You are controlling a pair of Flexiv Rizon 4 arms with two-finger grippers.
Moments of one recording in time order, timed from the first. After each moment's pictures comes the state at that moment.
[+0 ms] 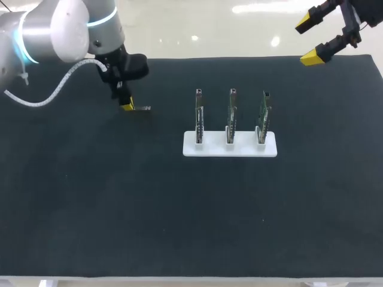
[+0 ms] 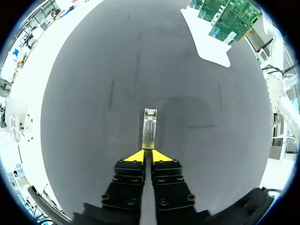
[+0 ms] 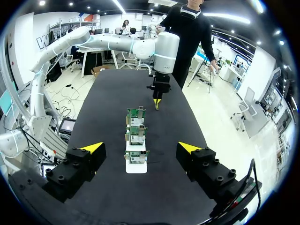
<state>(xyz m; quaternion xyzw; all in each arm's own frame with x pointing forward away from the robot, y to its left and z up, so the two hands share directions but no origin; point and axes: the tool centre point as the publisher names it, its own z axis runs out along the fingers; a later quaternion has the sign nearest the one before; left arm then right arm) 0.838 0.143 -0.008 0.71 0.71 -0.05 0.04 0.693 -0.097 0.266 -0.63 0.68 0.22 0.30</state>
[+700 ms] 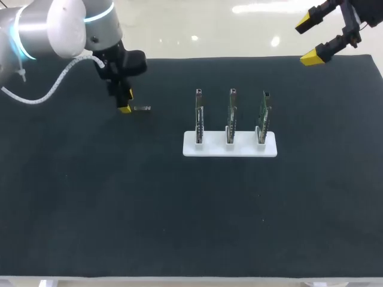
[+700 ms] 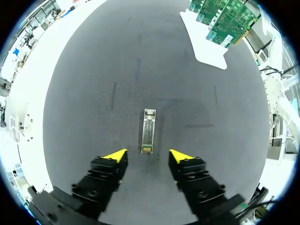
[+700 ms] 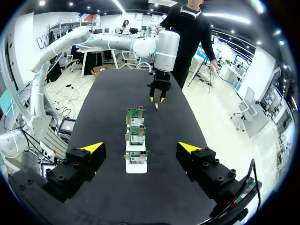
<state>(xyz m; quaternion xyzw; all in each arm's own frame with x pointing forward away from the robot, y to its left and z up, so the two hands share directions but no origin) 0.838 0.144 0.003 0.70 0.71 -0.06 0.04 0.693 -0.097 0.266 -0.63 0.68 0.22 0.30</state>
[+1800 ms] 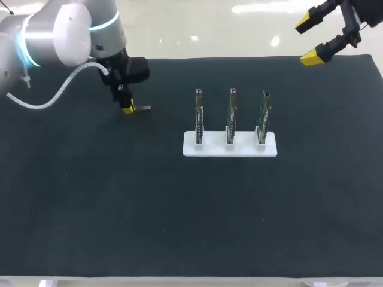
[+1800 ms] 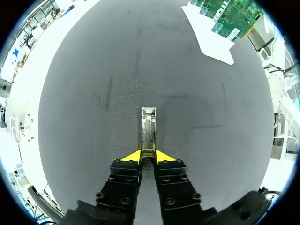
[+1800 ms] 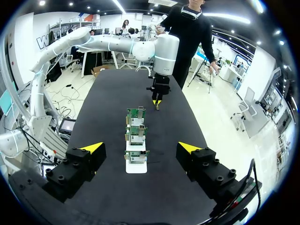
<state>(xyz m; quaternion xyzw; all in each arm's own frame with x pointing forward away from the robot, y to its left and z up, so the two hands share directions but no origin) 0.839 0.143 -0.016 0.71 0.71 -0.05 0.03 0.693 -0.097 0.266 -0.63 0.68 0.22 0.30</state>
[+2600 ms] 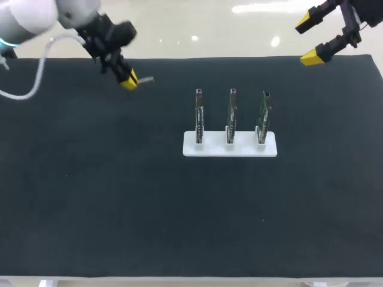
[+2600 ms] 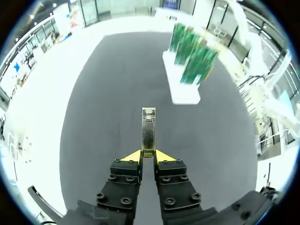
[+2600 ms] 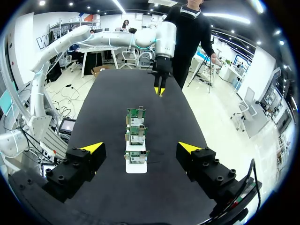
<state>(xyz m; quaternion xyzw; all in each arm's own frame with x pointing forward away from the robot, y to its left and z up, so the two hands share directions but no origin) 0.828 0.115 0.088 0.72 0.66 -0.19 0.15 0.693 -0.097 0.266 -0.63 0.68 0.22 0.30</state>
